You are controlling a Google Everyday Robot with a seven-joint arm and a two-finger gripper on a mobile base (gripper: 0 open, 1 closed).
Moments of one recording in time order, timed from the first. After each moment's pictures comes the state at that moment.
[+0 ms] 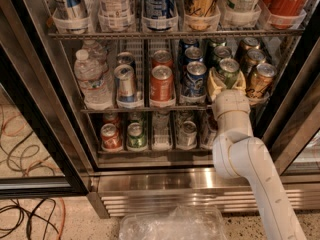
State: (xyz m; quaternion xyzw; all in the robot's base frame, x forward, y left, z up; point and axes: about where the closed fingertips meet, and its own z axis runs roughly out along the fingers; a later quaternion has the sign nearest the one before) arm 0.658 -0.219 0.857 0.02 0.60 -0.02 0.80
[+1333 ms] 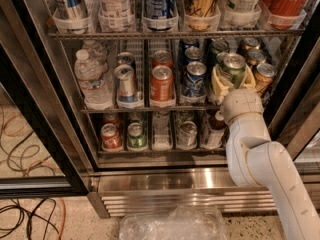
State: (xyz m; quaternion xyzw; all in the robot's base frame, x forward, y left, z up) arm 0.623 -0.217 0.895 -0.04 0.59 -0.02 0.81
